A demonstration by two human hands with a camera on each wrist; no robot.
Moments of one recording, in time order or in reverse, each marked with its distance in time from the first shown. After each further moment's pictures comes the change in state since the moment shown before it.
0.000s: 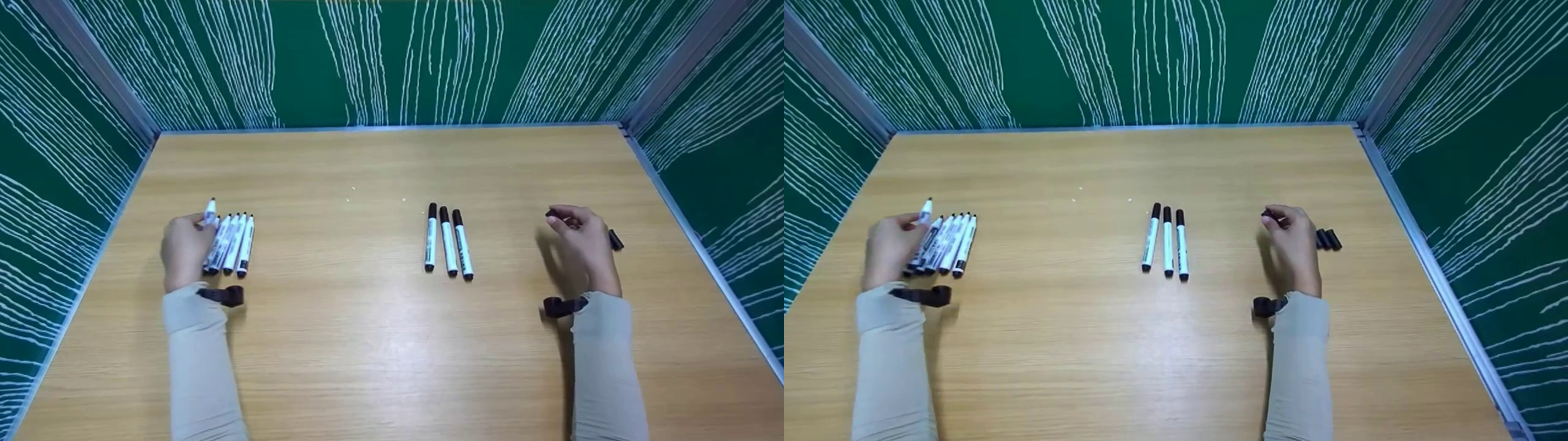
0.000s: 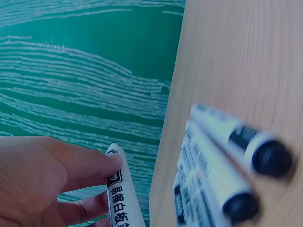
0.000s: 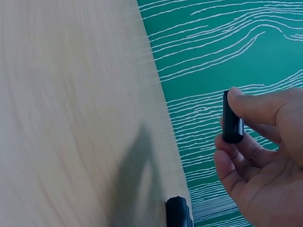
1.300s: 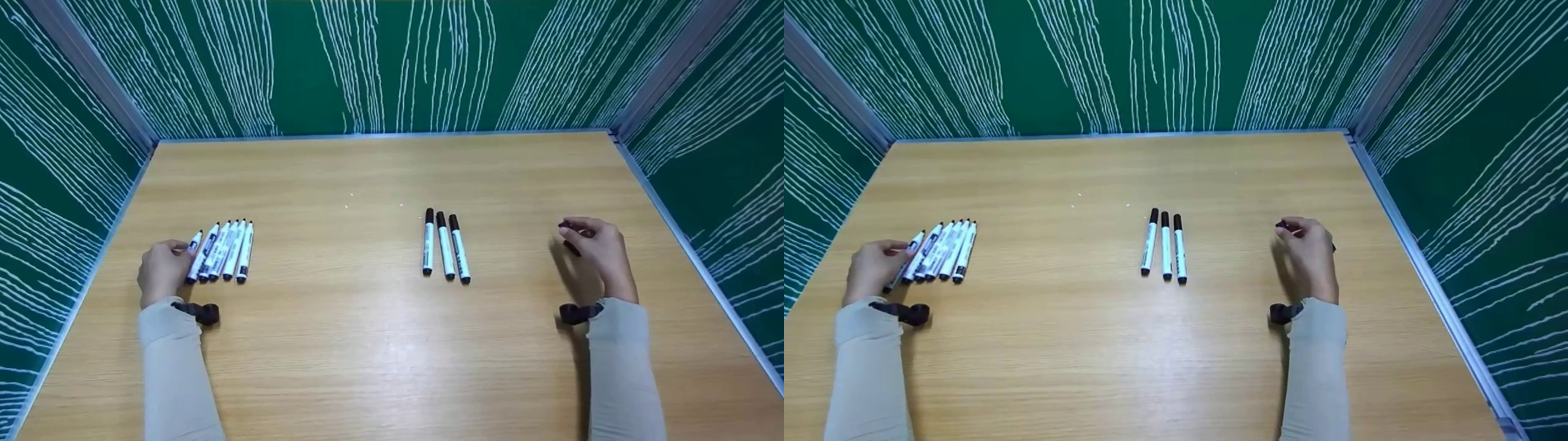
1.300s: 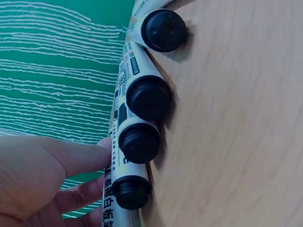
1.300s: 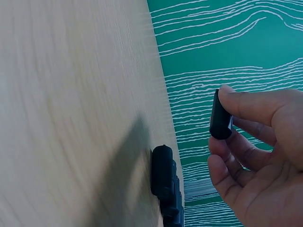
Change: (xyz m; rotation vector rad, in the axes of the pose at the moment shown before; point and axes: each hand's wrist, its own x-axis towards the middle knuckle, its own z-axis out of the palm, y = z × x) left_hand 0.018 -0.059 -0.007 0.055 -0.052 -0.086; right_hand -0.010 0.013 -0.029 -0.074 -0.037 0.068
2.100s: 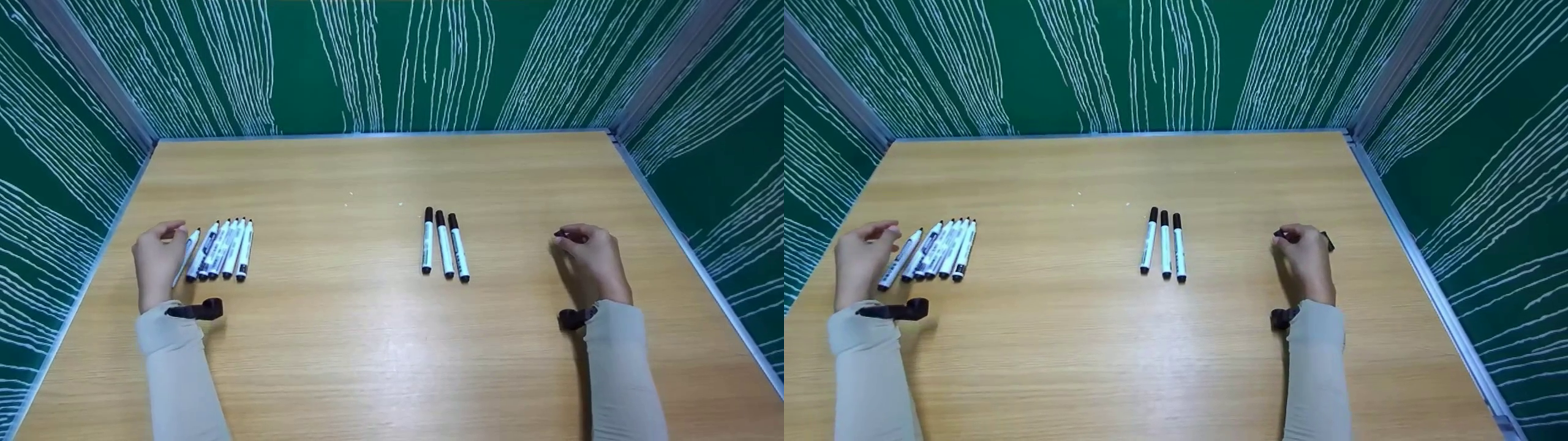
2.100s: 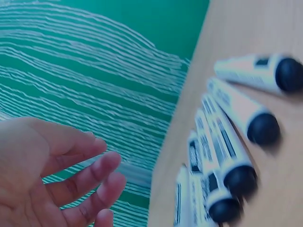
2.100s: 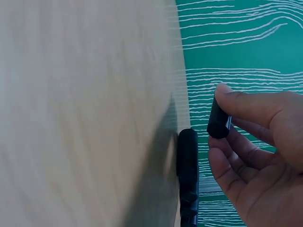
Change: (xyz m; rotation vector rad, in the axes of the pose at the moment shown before) left_hand -0.029 0.026 -0.012 -0.258 0.157 0.093; right_hand -0.001 0.012 0.011 -0.005 -0.031 0.058
